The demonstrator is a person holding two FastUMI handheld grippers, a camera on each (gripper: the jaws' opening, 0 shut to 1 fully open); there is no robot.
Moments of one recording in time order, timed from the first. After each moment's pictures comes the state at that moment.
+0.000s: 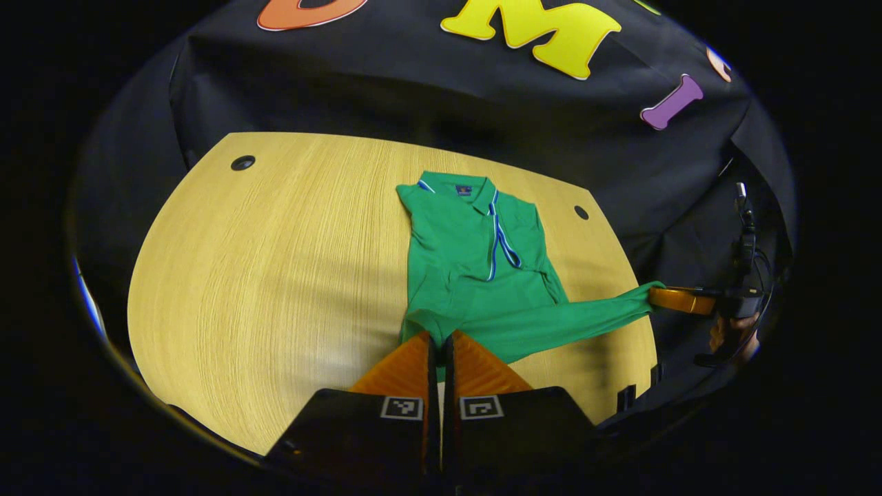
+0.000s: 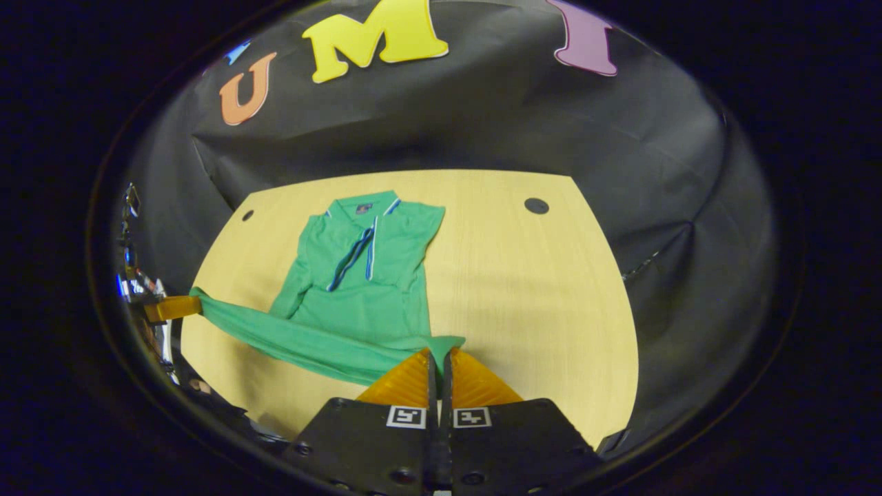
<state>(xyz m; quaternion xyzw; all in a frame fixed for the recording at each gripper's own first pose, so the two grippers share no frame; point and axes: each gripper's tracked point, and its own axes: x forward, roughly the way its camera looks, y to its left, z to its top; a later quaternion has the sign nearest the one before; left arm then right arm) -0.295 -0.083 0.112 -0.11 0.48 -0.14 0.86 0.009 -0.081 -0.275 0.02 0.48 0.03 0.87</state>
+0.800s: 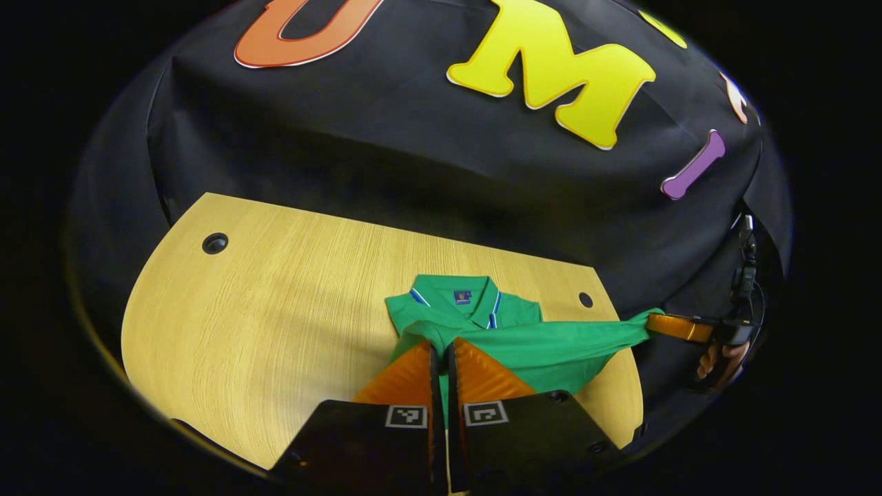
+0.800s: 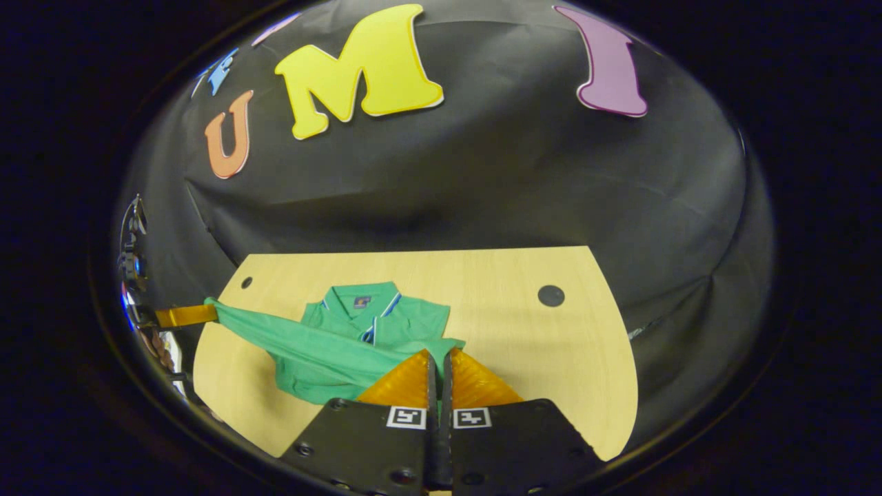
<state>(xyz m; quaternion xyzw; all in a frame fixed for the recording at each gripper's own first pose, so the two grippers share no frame) -0.144 -0.079 0.148 -0.15 0.41 -0.12 0.89 0.161 -0.071 -0.240 0.04 0.41 0.05 0.91</state>
